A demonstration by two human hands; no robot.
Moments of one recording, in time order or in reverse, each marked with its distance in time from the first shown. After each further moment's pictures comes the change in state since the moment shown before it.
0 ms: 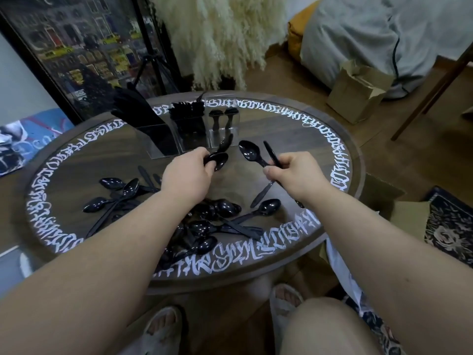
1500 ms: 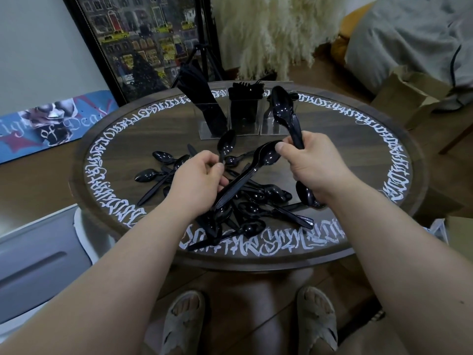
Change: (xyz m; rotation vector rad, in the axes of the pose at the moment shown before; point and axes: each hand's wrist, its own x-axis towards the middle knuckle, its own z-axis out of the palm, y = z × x) left_hand -0.068 -0.059 -0.034 -0.551 -0.021 -0.276; right_hand -0.016 -0.046 0.069 0.209 -0.041 -0.126
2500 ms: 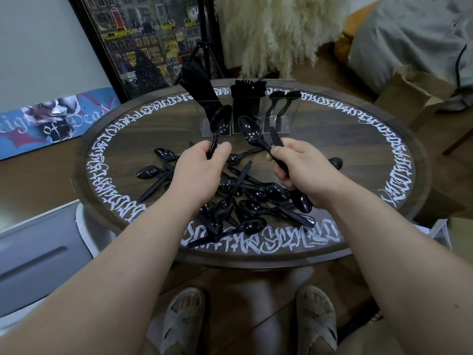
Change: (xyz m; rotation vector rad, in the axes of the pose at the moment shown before) left_hand -0.002 0.011 -0.004 -0.099 0.070 0.028; right_hand -0.012 -0.007 0.009 0.083 -0.266 0.094
